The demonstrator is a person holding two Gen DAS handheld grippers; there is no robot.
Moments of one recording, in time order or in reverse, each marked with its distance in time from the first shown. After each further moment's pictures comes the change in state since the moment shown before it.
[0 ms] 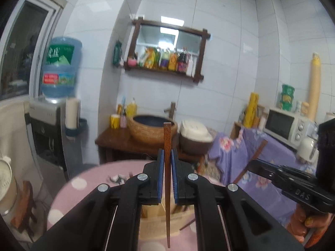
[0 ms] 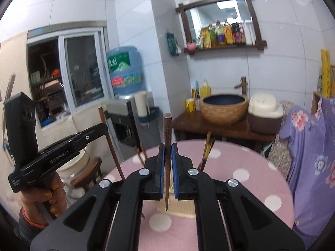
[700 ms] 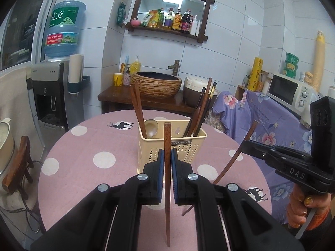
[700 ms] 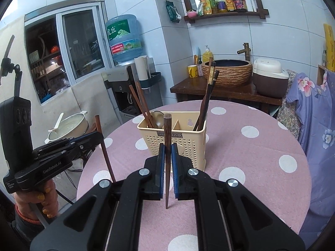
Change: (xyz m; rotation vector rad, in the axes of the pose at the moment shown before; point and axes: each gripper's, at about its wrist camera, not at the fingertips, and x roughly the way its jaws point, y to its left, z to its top) left arm -0.009 0.010 -0.128 -0.013 0.258 -0.001; right arm 0.023 -0.011 -0.120 0.030 0.220 0.051
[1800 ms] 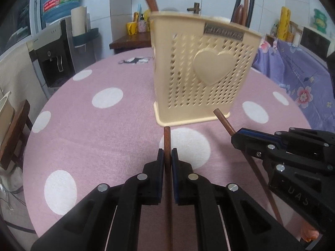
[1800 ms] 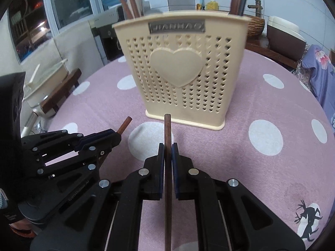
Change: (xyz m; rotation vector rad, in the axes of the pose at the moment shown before) left arm 0.098 0.016 -0.084 0.048 0.318 0.180; right arm 0.124 -0.001 -0.088 -0.030 0.288 -0.051
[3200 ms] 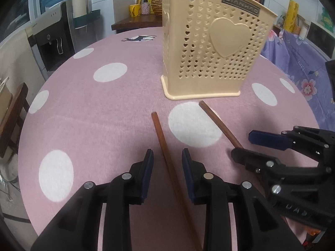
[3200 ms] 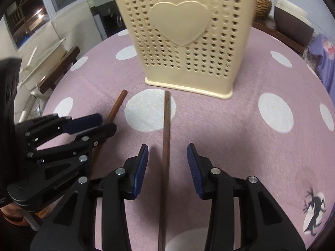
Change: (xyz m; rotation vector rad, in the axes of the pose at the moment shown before) left arm 0.026 0.015 -0.017 -0.030 0.135 0.013; right arm 0.051 0.019 -0.009 -0.046 0.188 -0.013
